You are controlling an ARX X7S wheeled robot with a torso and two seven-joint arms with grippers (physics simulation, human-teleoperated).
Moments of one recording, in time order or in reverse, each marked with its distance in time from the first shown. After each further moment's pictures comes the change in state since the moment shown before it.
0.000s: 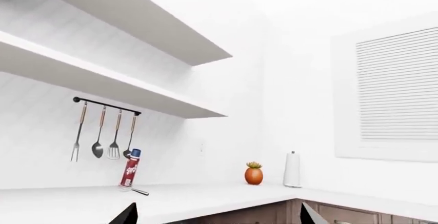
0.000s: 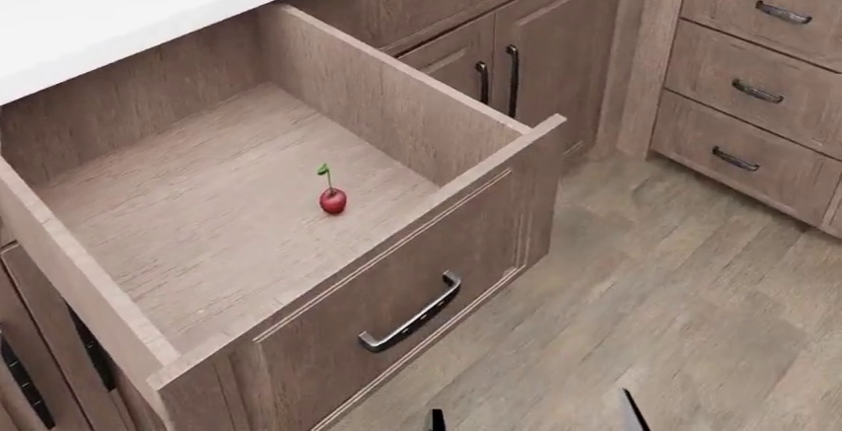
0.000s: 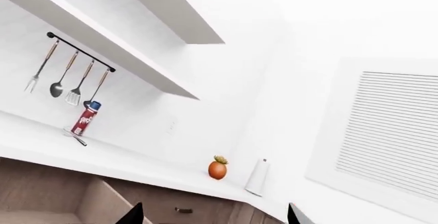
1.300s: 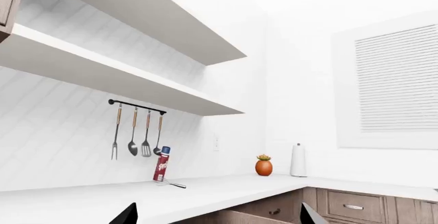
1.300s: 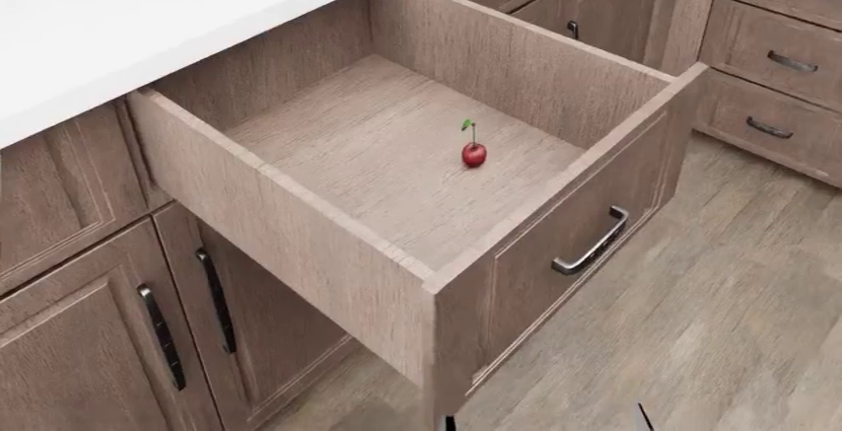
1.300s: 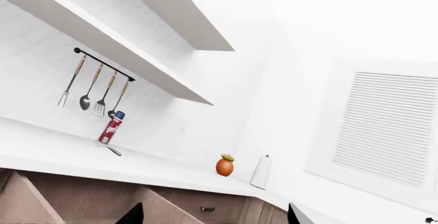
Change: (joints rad) left arm -0.016 -0.017 0.038 -0.083 0.054 0.047 -0.035; right arm -0.017 0.016 -0.006 0.022 0.032 -0.023 0.060
